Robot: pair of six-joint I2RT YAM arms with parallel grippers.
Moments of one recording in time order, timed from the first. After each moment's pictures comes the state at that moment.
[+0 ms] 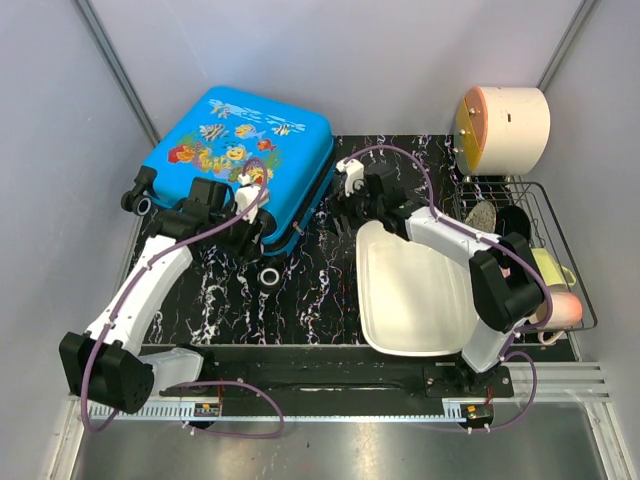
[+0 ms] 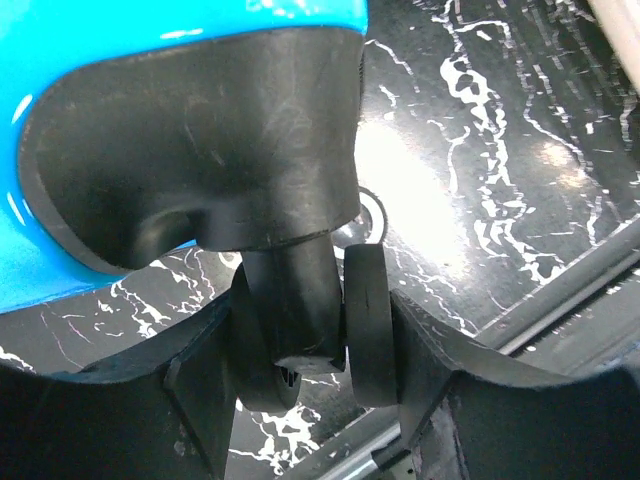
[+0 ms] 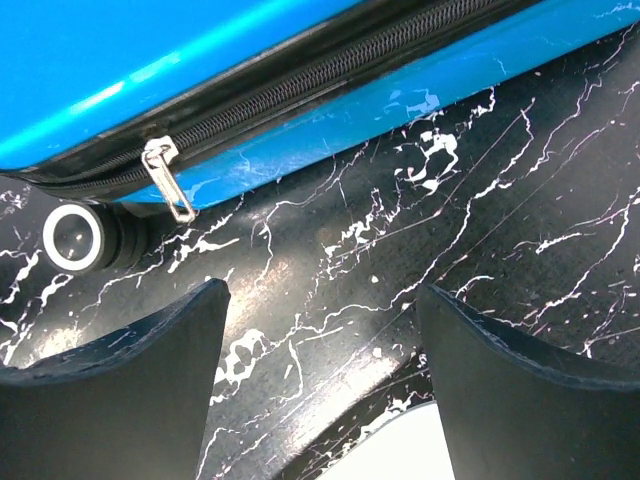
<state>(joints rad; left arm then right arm) -0.29 1.18 1.08 -0.85 0.28 0.26 0.55 1.73 1.23 -0.08 -0.38 0.05</state>
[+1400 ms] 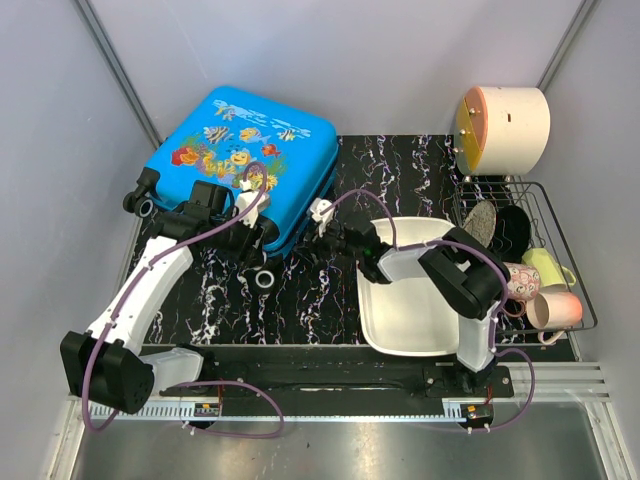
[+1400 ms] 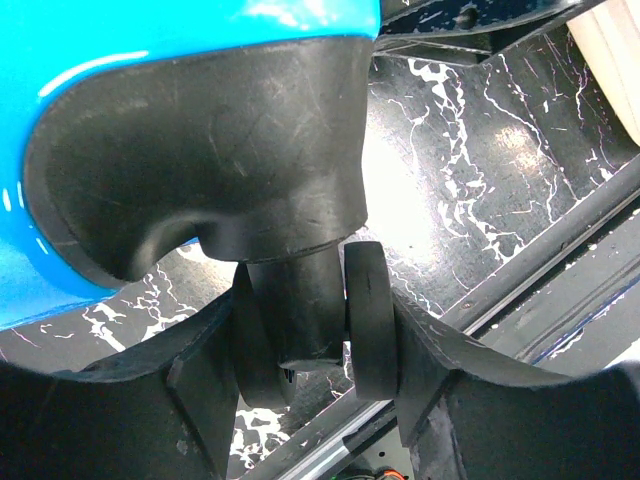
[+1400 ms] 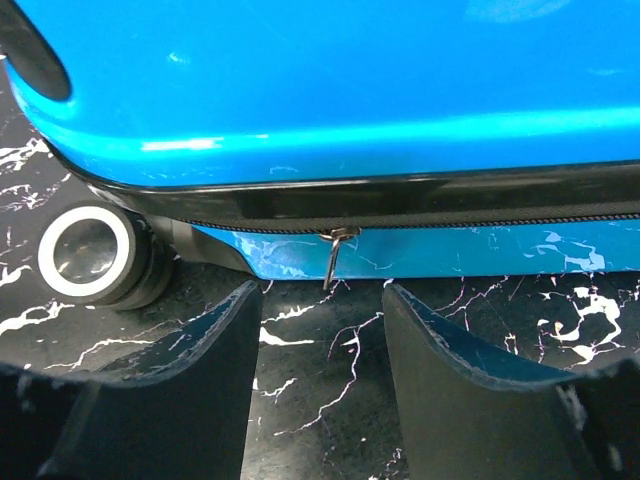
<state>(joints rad) -0.28 1.20 1.11 -0.92 0.37 0.24 0.74 1.91 0.91 0.79 -0.38 -0.02</state>
